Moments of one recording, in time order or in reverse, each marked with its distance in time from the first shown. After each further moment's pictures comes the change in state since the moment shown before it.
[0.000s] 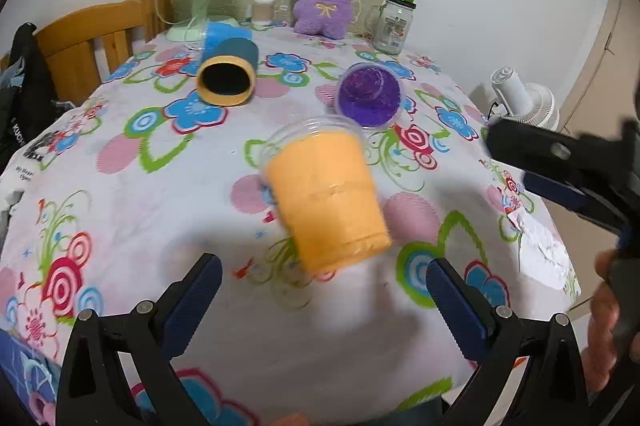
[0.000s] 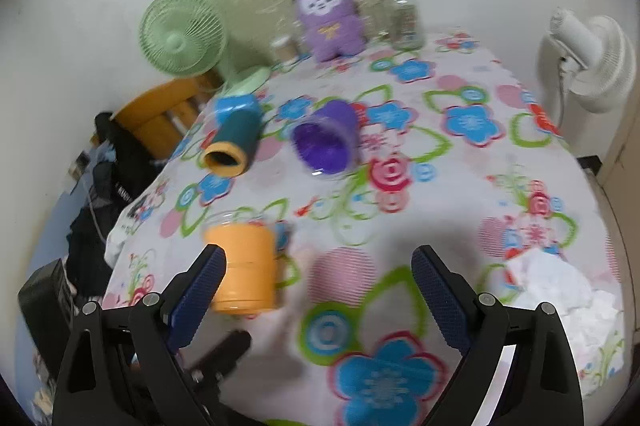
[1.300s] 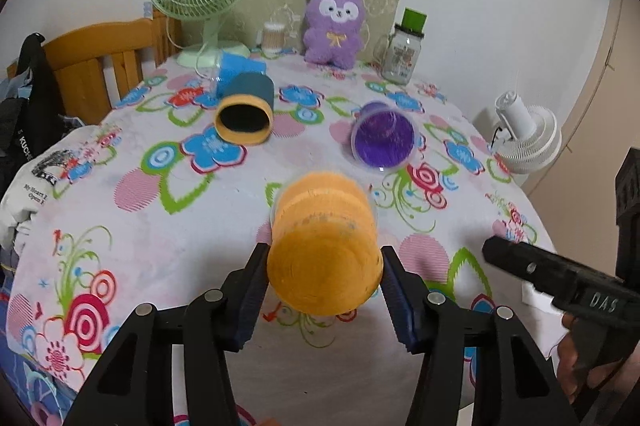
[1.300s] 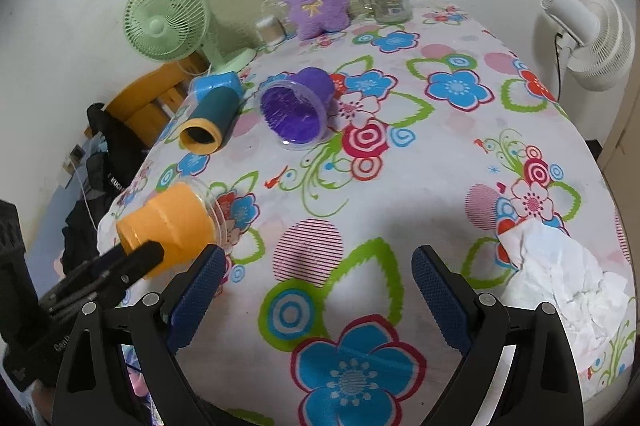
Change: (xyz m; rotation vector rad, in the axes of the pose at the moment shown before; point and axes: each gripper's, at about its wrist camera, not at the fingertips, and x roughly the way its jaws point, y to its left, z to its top) left arm -0.018 0.019 0.023 -0.004 -0.087 0.011; right arm 0.024 -0.011 -0.020 -0.014 0.062 0.013
